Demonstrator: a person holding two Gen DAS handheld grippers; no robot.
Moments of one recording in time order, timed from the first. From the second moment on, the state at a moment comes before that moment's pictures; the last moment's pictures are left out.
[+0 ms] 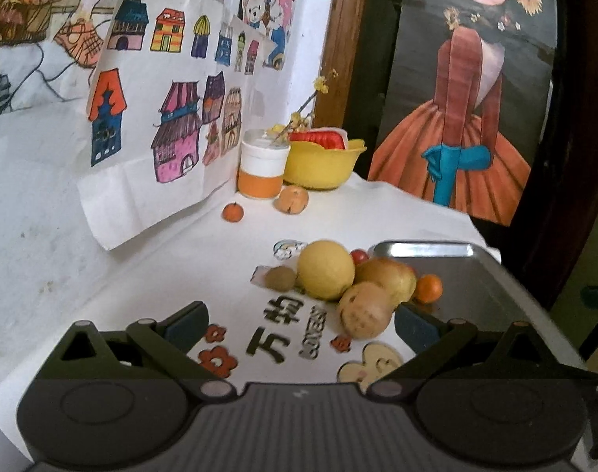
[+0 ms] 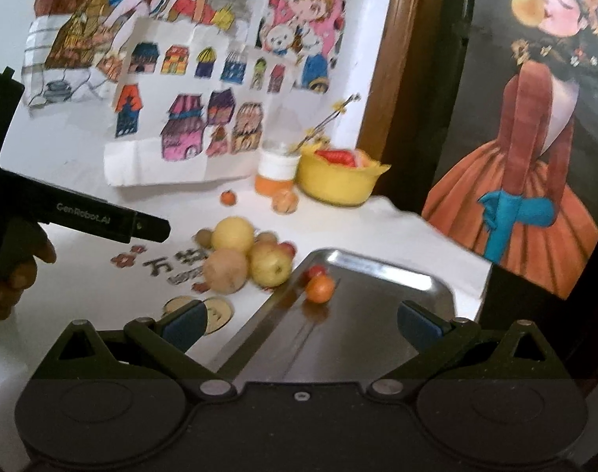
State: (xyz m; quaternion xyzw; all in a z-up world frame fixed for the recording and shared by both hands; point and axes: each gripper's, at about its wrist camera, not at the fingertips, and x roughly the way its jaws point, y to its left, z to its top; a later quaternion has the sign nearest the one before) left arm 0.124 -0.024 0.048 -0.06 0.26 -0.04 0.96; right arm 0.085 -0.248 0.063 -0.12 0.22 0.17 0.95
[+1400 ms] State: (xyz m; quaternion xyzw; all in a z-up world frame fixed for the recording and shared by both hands) left arm 0.230 0.025 0.019 0.01 0.34 -0.04 0.94; right arm 0.158 -0.137 0.022 -0.05 0.30 0.14 0.94
